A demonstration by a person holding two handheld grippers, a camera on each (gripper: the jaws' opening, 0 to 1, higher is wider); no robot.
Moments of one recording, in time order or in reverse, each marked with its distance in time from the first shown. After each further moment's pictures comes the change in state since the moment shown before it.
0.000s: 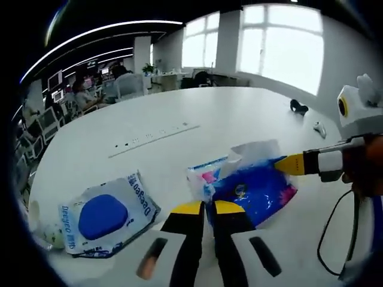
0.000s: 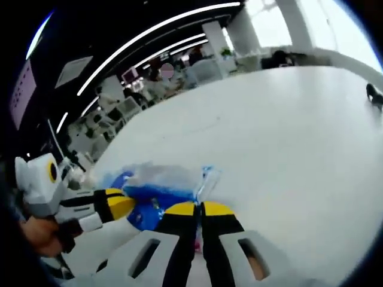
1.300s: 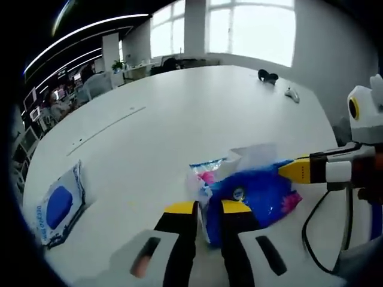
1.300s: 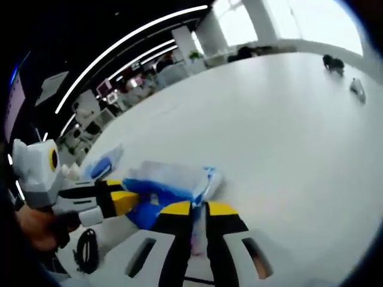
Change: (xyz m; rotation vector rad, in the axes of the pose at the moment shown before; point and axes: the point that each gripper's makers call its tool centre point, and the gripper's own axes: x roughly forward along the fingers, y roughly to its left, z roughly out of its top) left arm 0.014 -0.114 -0.059 0.158 0.119 -0.132; right arm -0.083 -0.079 -0.099 0.156 -0.039 -0.163
